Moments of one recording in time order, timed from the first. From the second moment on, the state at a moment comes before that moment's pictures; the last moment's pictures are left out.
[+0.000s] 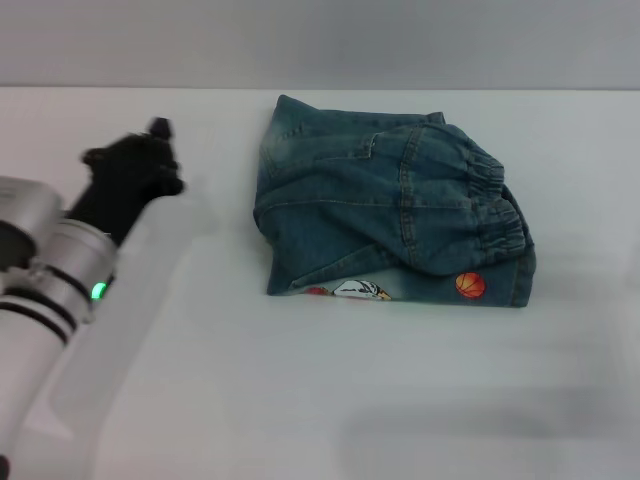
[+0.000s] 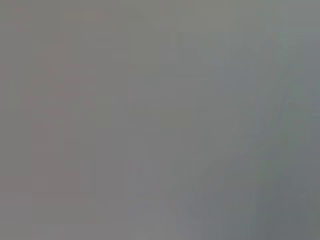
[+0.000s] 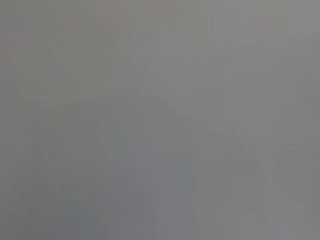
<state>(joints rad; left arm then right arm) -0.34 -2.06 -0.98 -0.56 2.53 0.85 -0.08 -0.05 2.08 1.15 0.73 -2.66 -1.07 -0.02</state>
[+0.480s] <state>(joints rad) -0.29 -2.06 -0.98 -0.50 2.54 0.97 -0.05 0.02 2.08 1.13 0.61 -2.55 -1.13 -0.02</state>
